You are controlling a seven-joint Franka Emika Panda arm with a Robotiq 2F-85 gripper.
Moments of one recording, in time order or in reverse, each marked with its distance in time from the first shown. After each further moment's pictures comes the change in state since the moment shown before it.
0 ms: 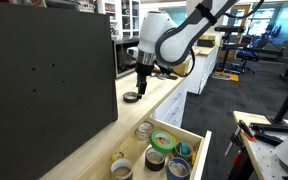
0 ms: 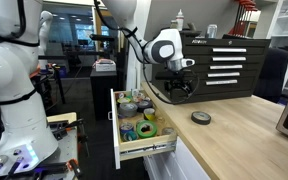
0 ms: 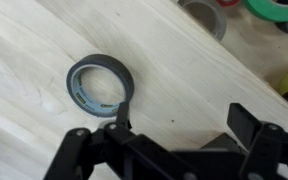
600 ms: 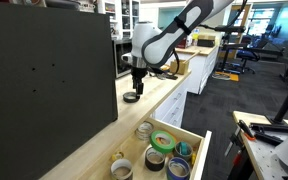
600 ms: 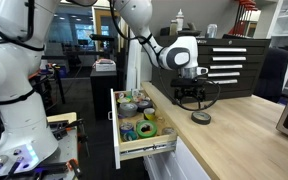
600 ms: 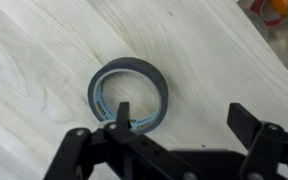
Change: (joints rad) arm -0.100 0.183 0.041 0.225 0.019 -0.118 -0.222
